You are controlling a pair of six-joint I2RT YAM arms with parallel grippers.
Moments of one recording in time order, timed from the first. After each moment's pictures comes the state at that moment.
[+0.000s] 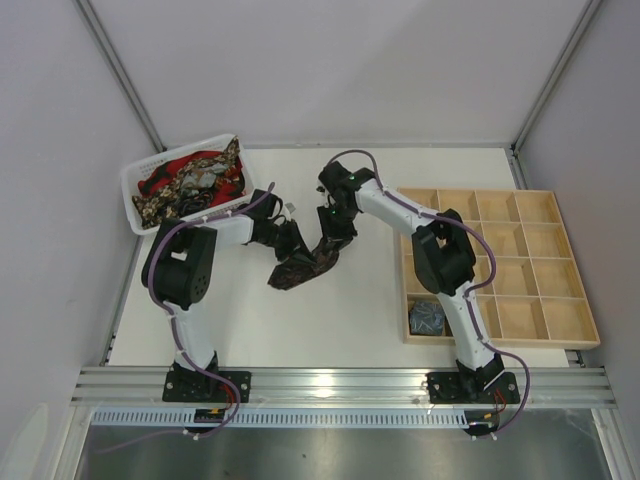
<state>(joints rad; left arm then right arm) -0.32 1.92 1.11 -0.32 0.70 -0.67 0.63 2.26 1.95 -0.98 -0.30 0.38</state>
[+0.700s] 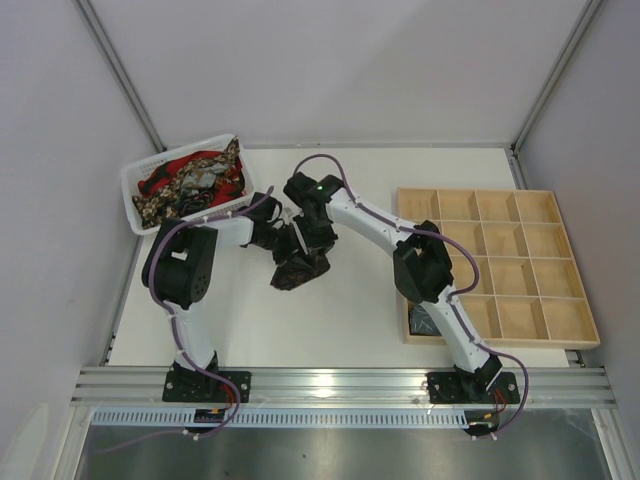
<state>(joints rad) -0.32 1.93 1.10 -0.35 0.67 -0.67 0.81 2.36 2.20 -1.15 -0.03 0.39</state>
